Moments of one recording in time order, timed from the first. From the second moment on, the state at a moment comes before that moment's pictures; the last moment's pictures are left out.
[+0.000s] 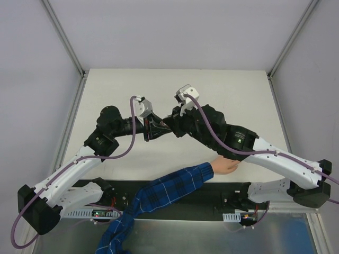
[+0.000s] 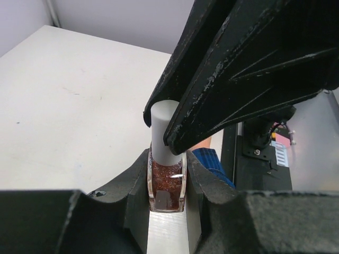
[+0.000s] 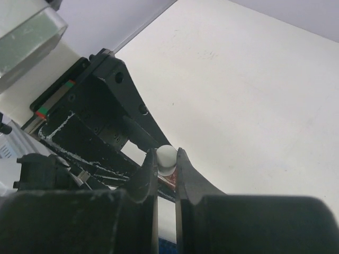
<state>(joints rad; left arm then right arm) -0.60 0.94 0.80 0.14 0.77 -0.14 1.19 1.22 1.40 -0.44 0.36 0.25</state>
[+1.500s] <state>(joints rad) -0.60 0.82 0.77 0.11 0.38 -0.07 0.70 1.70 0.88 0.22 0.54 0.35</state>
